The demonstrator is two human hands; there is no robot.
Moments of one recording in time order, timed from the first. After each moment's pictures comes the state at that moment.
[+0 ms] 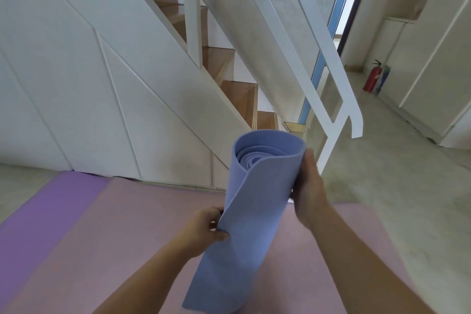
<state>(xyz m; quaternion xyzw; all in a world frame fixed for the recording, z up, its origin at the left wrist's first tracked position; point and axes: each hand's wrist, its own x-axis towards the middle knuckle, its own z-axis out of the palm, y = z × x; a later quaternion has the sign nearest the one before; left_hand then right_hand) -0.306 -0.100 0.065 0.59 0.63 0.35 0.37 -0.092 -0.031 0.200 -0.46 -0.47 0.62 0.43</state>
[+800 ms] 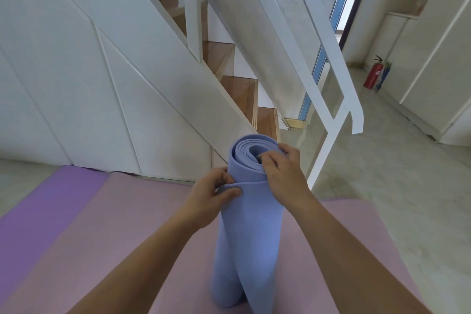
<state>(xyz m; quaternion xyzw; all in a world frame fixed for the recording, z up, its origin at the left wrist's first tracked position) -0.289 -0.096 0.146 0.55 0.57 0.50 0.35 -0.116 -0.024 0.195 -0.52 -0.73 0.31 0.32</state>
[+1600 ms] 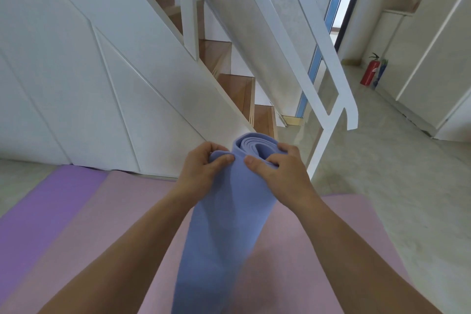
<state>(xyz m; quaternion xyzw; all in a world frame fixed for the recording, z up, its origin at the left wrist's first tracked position) -0.286 -0.087 0.188 0.49 0.63 0.54 0.27 -0.103 -0.044 0.210 -0.53 -0.73 0.32 0.30</state>
